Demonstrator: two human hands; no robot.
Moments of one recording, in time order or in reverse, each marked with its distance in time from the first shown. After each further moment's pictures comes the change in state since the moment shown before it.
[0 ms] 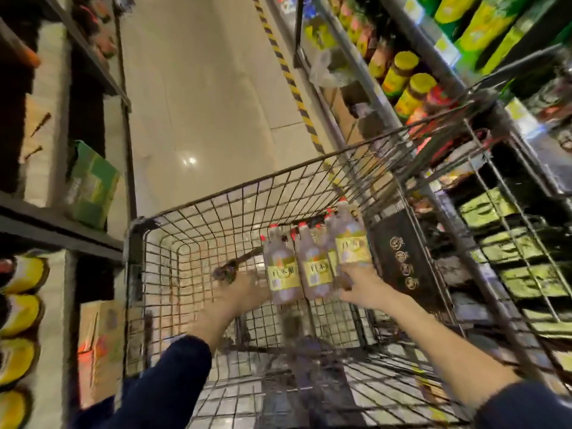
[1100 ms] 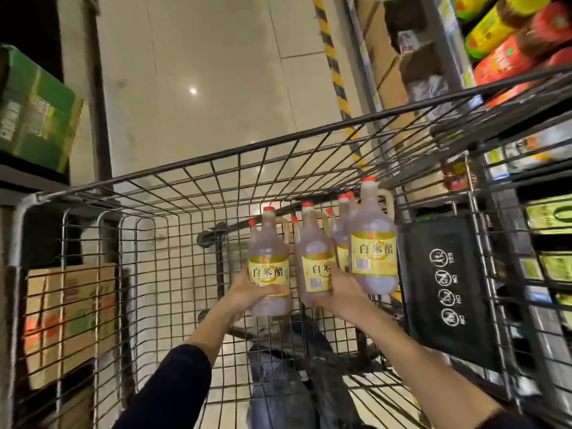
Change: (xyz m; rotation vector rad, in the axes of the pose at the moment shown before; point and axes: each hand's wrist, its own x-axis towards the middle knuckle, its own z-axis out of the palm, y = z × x) left_hand 0.113 -0.009 0.071 -1.026 -0.136 -0.173; right_hand 0.134 0.048 0.072 0.237 -0.044 0.135
